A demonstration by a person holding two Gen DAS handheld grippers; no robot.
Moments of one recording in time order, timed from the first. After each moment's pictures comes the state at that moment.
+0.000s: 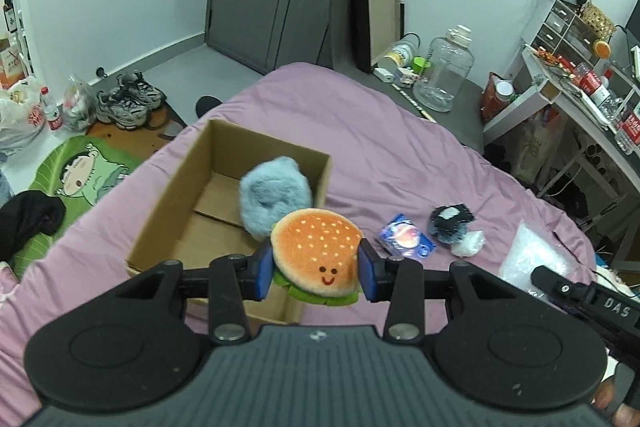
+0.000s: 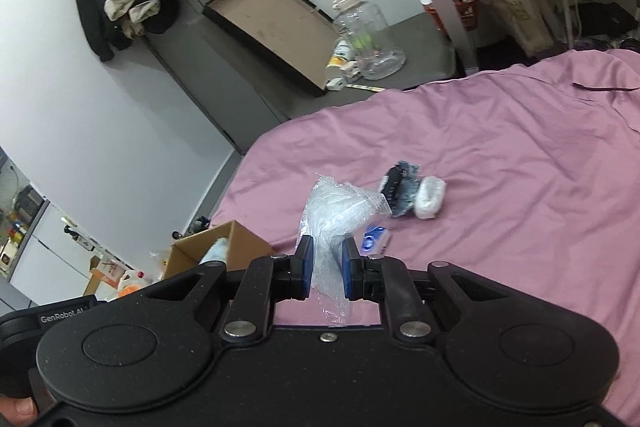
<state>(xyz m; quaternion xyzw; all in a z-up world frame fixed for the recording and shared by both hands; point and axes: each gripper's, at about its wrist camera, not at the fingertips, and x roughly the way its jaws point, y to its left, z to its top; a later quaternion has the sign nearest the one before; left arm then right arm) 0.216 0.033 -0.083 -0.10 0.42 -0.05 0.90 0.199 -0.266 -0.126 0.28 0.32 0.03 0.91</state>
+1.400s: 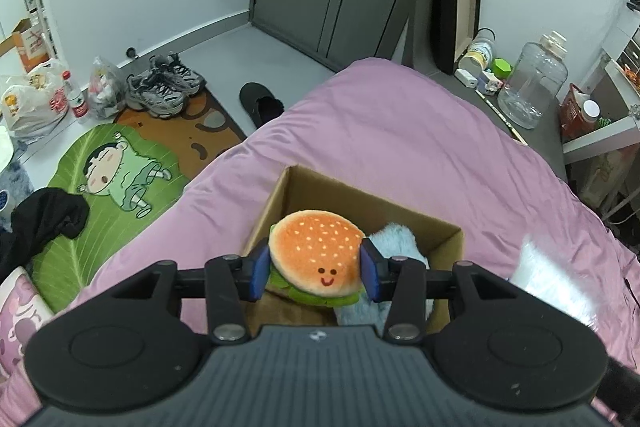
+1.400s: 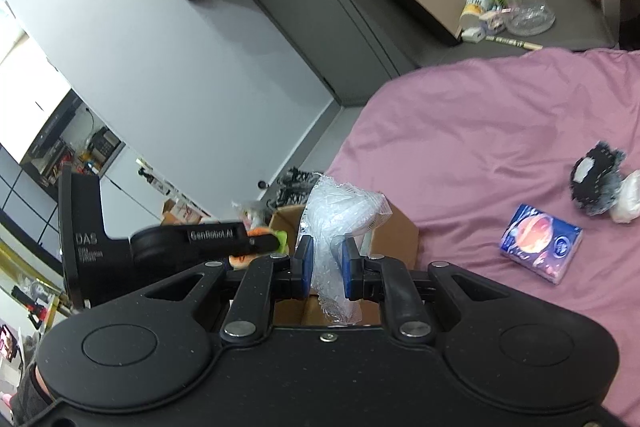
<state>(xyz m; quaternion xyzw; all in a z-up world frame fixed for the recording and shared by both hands) 0.339 0.096 -0.137 -0.10 0.46 0.01 0.88 0.290 -0.156 -0.139 0.26 0.35 0.18 0.88</state>
